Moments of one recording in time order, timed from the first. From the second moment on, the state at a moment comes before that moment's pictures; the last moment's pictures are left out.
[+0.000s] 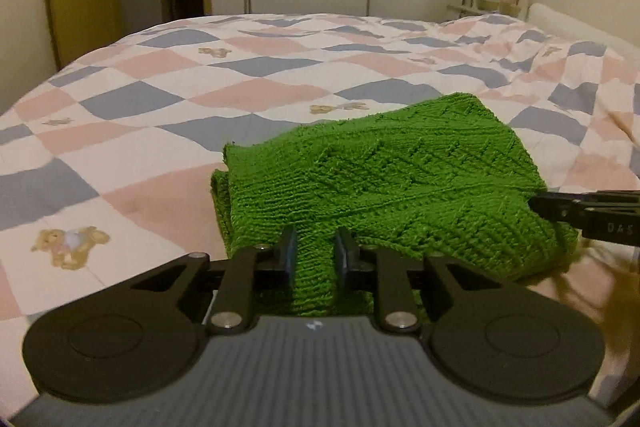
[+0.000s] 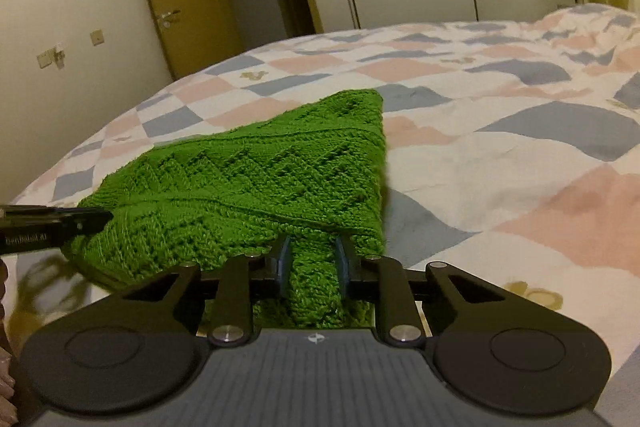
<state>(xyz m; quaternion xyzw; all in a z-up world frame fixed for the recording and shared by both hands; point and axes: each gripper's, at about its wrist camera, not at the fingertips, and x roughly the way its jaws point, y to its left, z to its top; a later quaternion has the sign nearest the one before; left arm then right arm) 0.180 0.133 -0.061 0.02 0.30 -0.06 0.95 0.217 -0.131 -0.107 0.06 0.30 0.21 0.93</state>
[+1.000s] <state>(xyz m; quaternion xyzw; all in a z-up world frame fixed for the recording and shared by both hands) 0.172 0.134 -0.038 -0.01 0.28 -0.05 0.96 0.205 -0.149 -0.067 0.13 0.26 0.20 0.94</state>
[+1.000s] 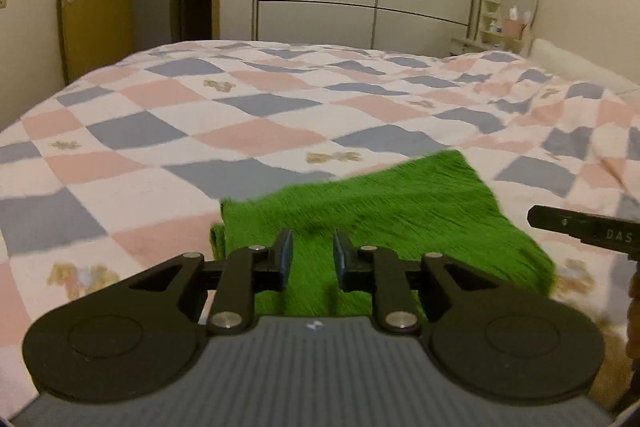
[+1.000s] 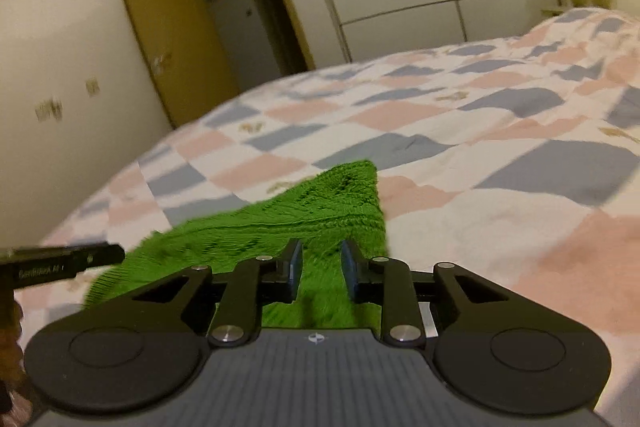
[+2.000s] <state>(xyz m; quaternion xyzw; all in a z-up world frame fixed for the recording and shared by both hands) 0.044 0.098 -0.007 -0.01 0.35 0.03 0.94 0.085 -0.162 -0.039 0.17 0.32 0.17 0.92</state>
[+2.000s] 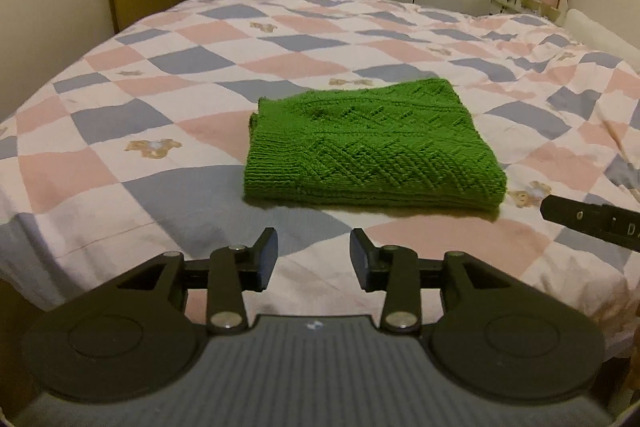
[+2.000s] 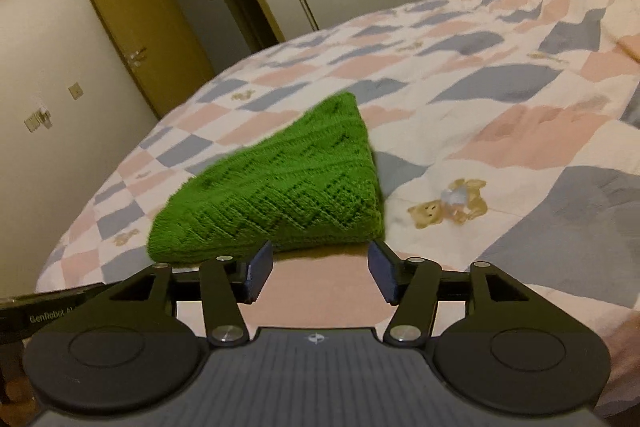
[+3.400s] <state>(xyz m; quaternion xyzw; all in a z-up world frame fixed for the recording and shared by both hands) 0.032 0.109 -0.029 -0.02 0.38 0.02 0.92 0.061 -0.159 -0.048 0.16 0.37 0.15 0.90</state>
